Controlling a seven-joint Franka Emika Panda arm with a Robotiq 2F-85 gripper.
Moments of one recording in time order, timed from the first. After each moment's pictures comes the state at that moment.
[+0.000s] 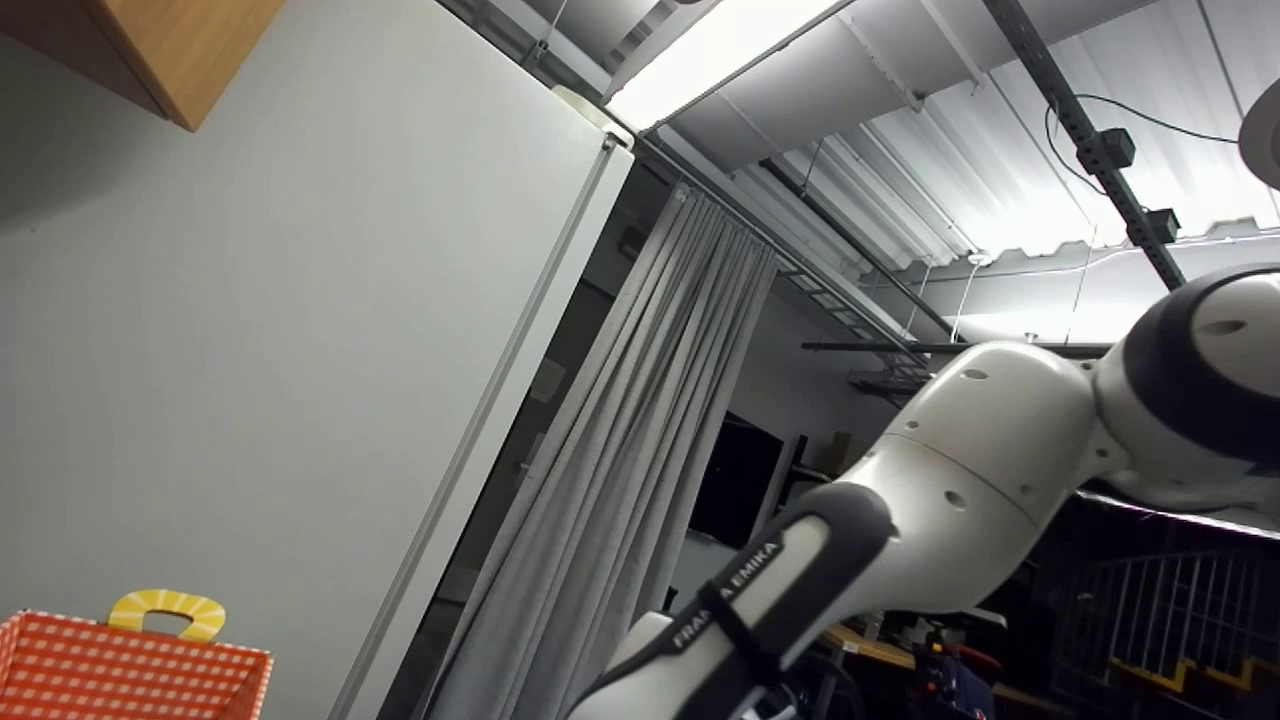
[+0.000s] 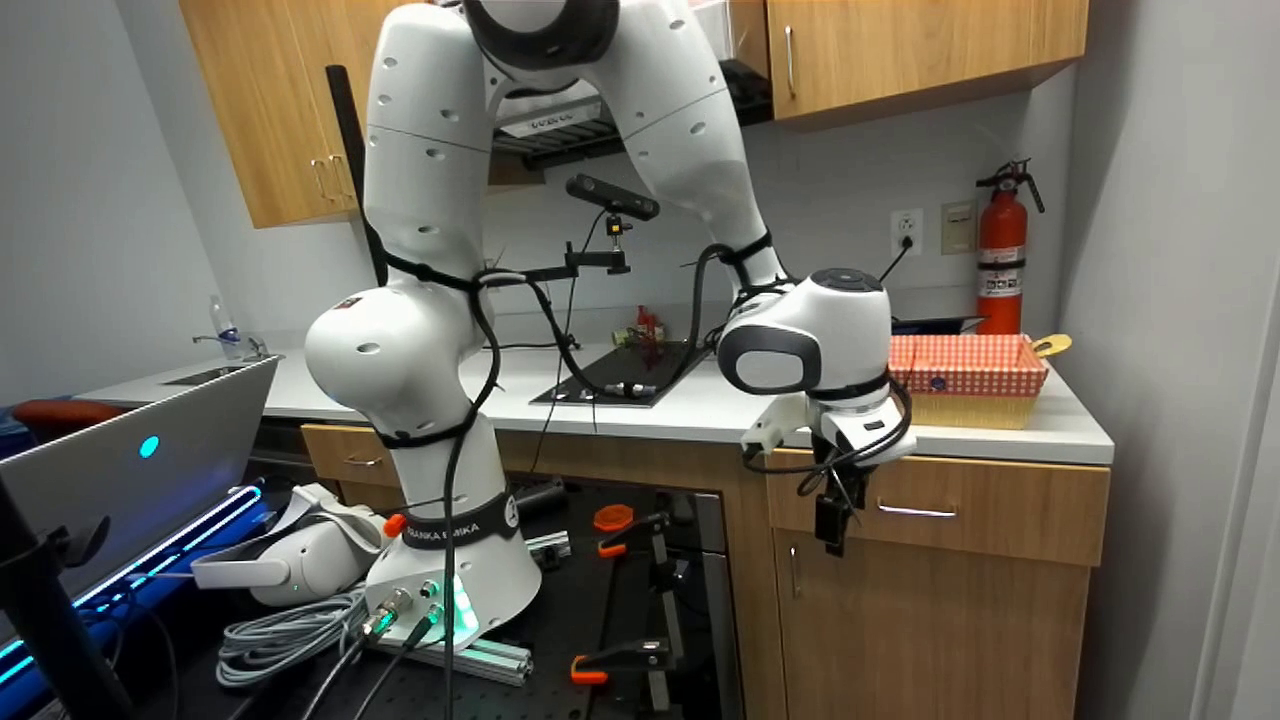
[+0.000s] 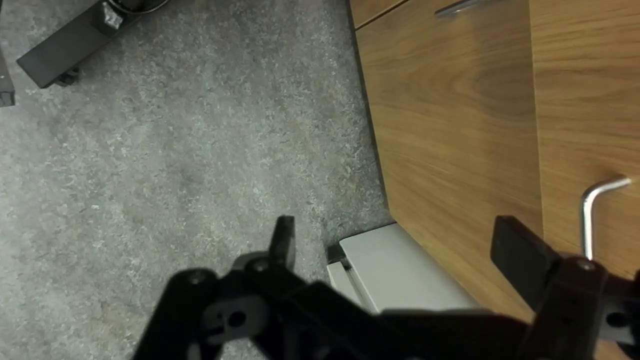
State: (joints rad) arm -0.03 0.35 0.19 -2.50 0.42 2.89 0.31
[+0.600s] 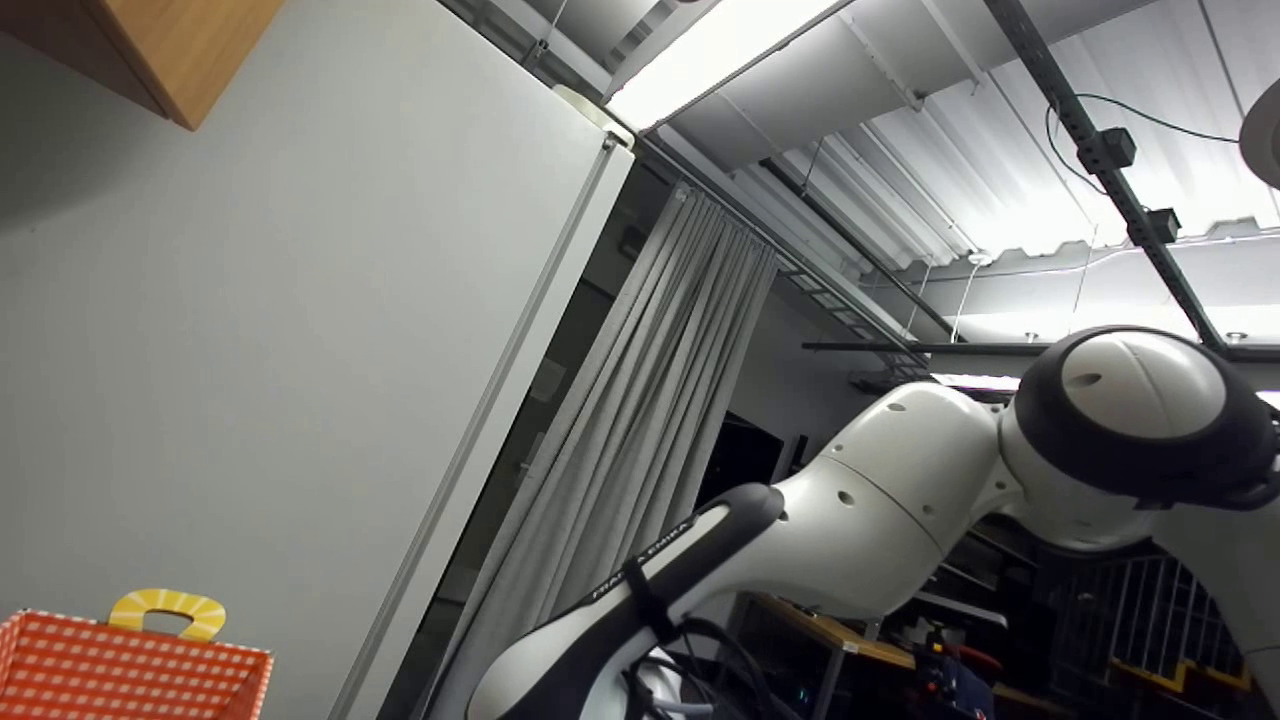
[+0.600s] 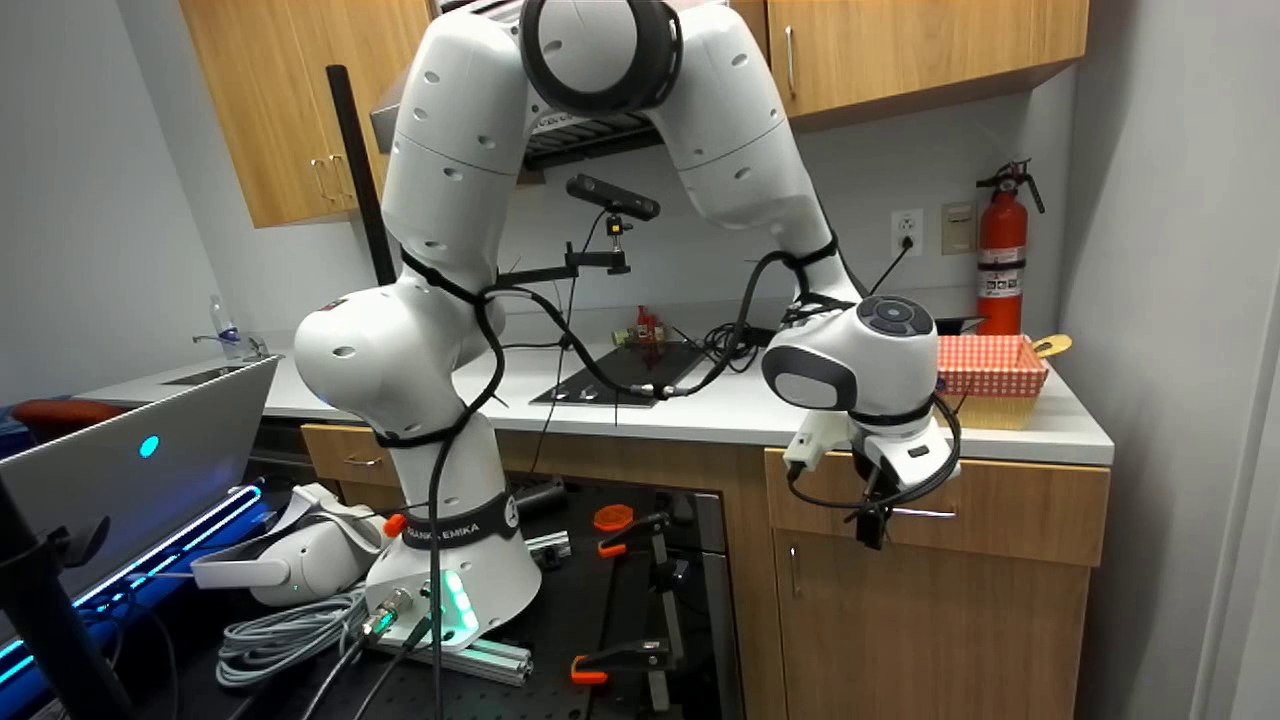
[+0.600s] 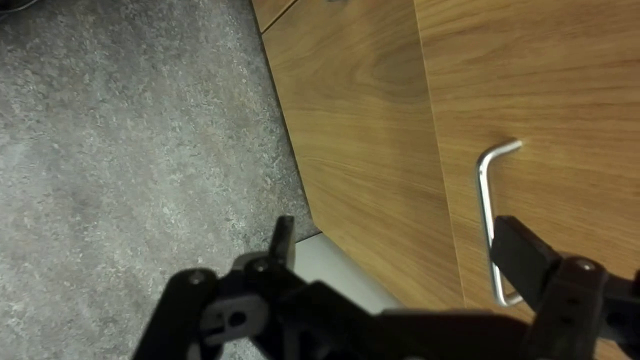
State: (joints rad) arm -0.21 0.54 0.39 -2.30 0.67 2.90 0.04
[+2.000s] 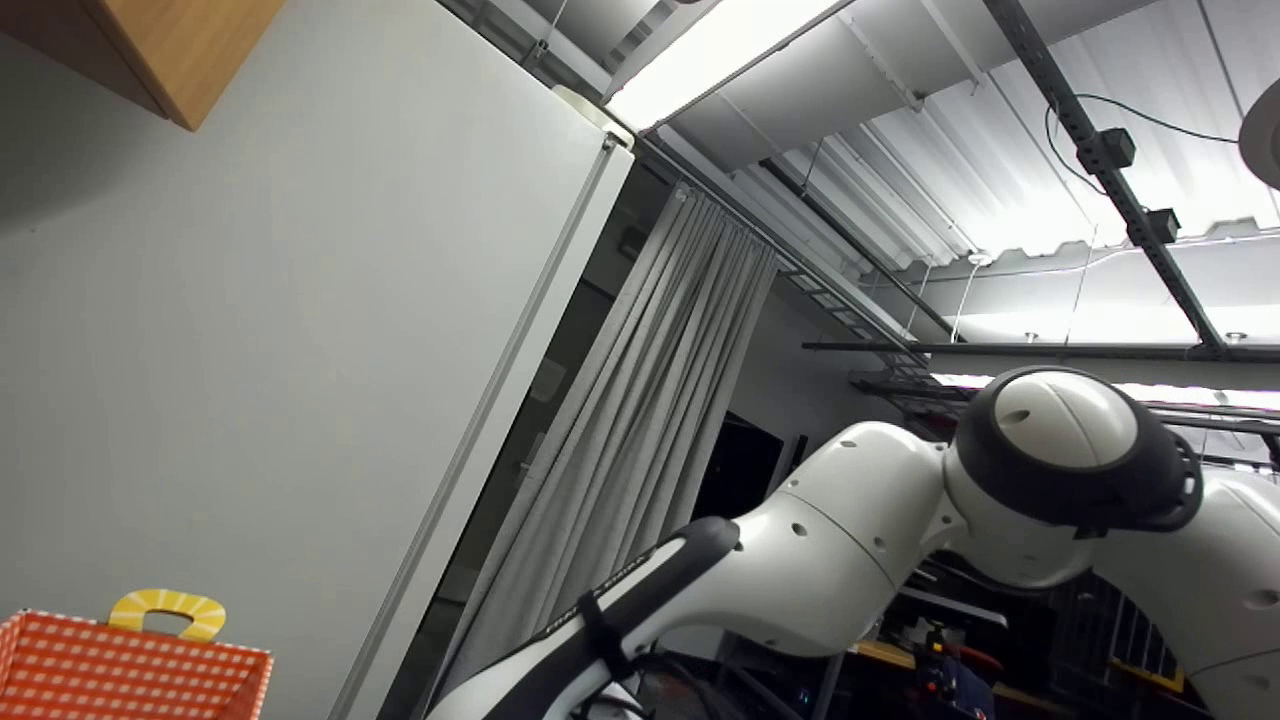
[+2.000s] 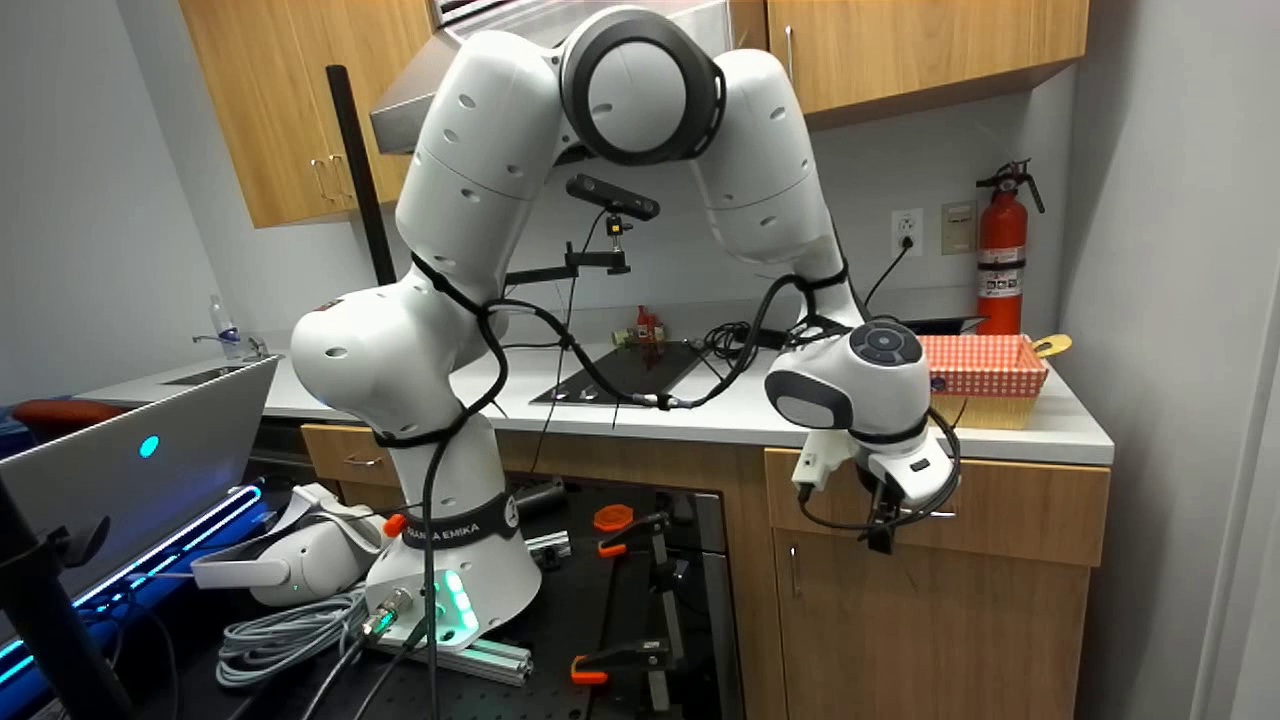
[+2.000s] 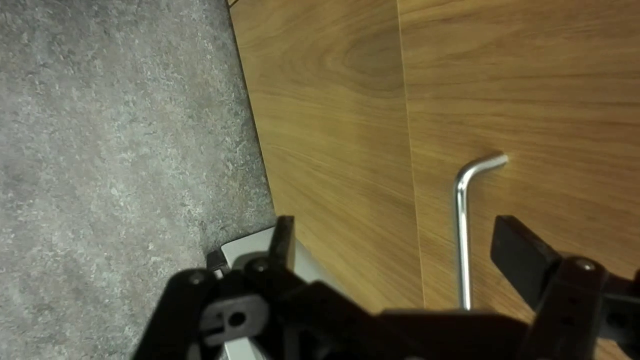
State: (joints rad) arm -0.26 0.69 0.50 -2.23 0.69 3.05 -0.09
